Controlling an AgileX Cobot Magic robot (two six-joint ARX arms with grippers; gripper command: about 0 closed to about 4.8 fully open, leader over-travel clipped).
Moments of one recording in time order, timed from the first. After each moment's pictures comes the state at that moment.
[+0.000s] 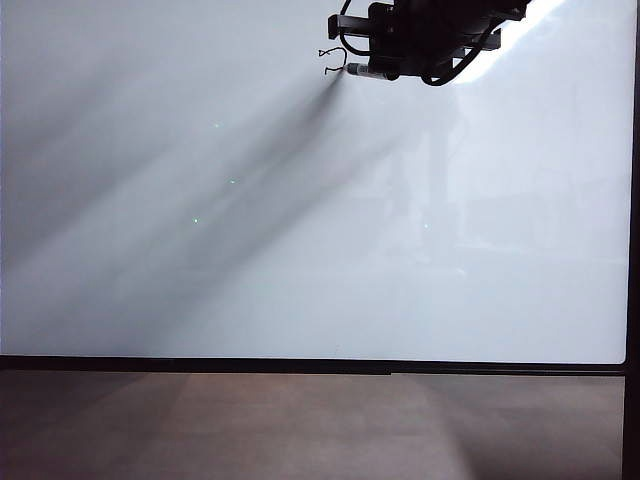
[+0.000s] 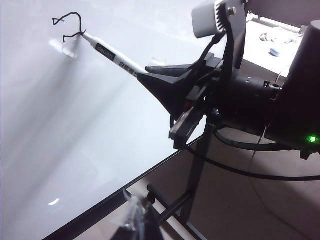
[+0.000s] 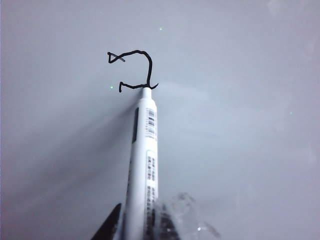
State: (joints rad) left arm -0.60 0.97 0.96 -0.16 0.15 0.01; right arm 0.56 1.58 1.04 0.61 0.23 -0.04
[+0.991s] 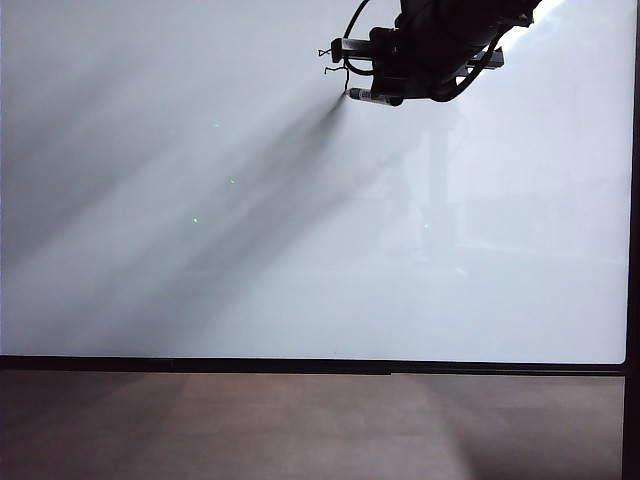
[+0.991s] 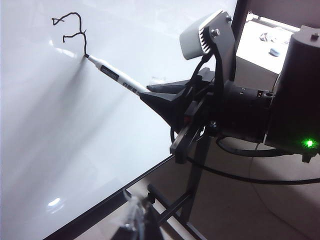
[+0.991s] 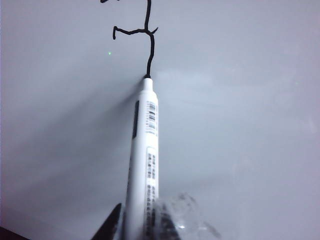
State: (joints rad) left arm -0.60 0.97 0.96 -0.16 0.15 0.01; right arm 0.56 1.58 1.04 0.49 0.21 -0.03
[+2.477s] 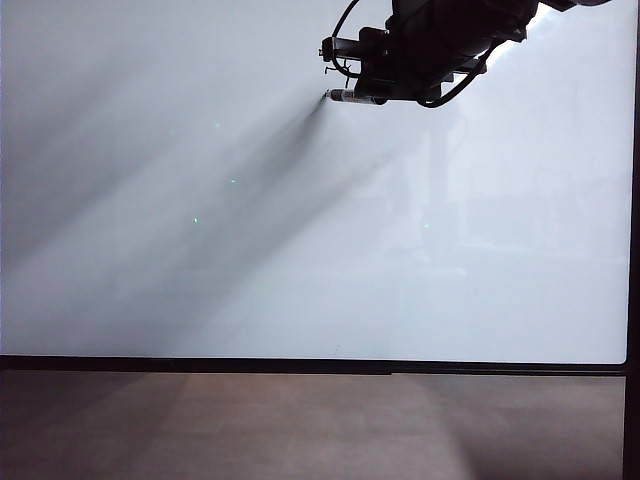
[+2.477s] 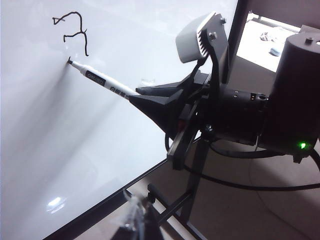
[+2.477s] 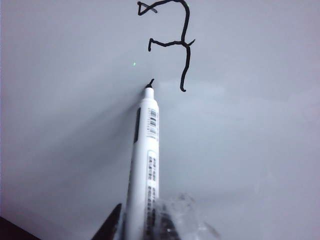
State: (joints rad) left arm -0.60 0.97 0.96 -0.16 0.15 0.01; right arm 0.55 1.61 1.04 0.56 0.12 -0.03
